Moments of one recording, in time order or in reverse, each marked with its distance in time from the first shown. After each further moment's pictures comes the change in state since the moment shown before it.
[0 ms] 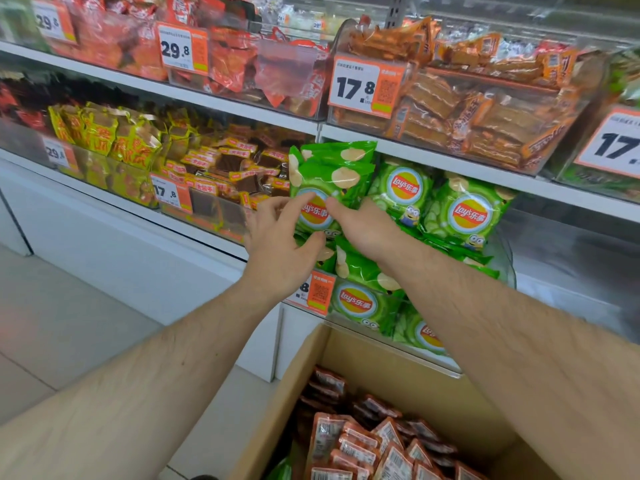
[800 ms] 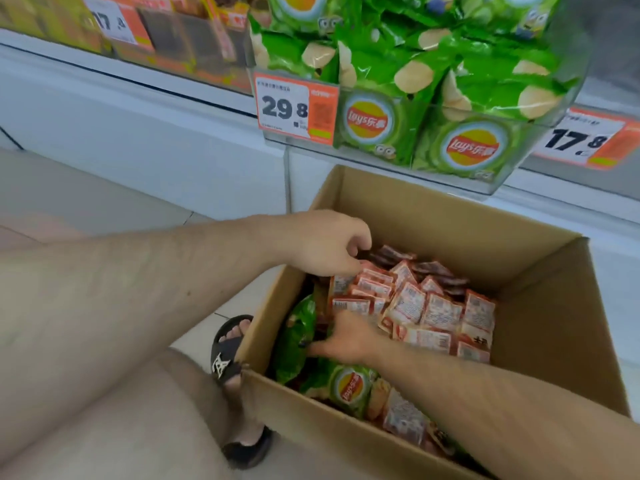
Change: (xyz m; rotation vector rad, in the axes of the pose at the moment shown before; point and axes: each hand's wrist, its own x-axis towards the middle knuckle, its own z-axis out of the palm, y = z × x) left_hand -0.116 -0.032 0.045 0.392 -1.228 0.119; right_hand -0.199 0.238 0.183 -0.175 -0.748 0.235
